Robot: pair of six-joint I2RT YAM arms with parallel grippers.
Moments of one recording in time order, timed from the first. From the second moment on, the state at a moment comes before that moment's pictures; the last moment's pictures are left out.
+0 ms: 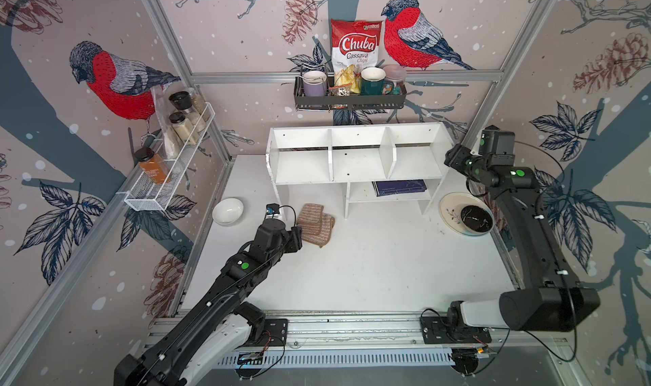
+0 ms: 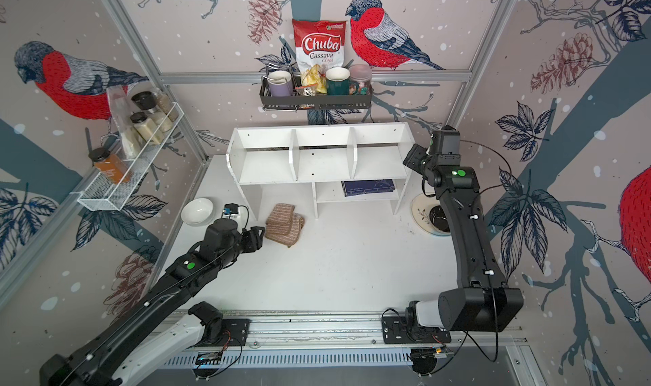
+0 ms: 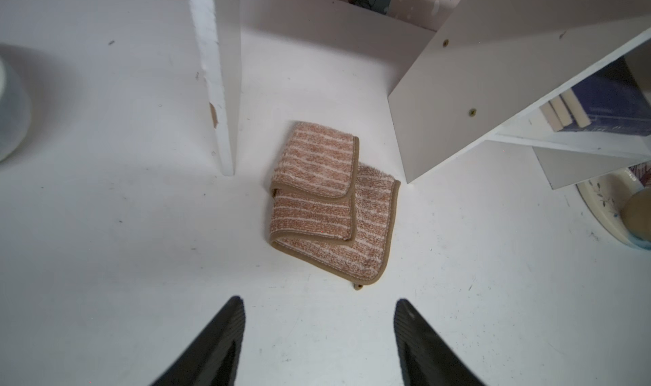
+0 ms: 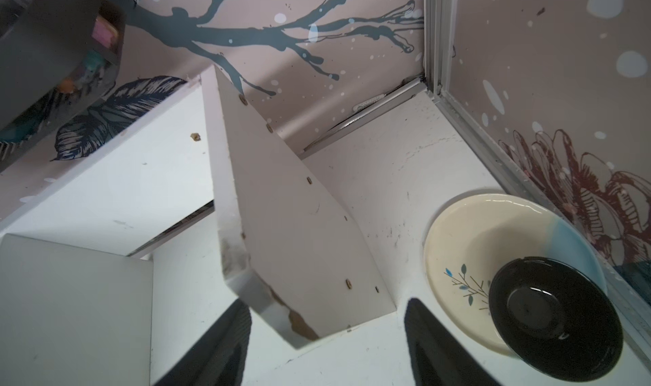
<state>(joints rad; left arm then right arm) -0.55 0.86 0.58 -0.38 -0.19 -0.52 0.03 1.41 1.57 -0.78 0.01 0.44</state>
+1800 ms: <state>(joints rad) -0.48 1.49 1.47 -0.50 -0.39 -0.24 0.12 1.43 1.55 -0.79 0.09 0.24</state>
